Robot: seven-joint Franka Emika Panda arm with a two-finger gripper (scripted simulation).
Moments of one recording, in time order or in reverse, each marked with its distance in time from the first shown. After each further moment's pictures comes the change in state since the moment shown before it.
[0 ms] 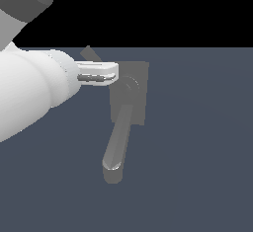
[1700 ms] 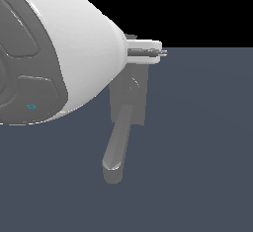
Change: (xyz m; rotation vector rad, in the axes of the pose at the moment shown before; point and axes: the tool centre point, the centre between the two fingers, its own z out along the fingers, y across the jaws) arm -0.042 -0.085 -0.006 -0.009 0.019 -0.002
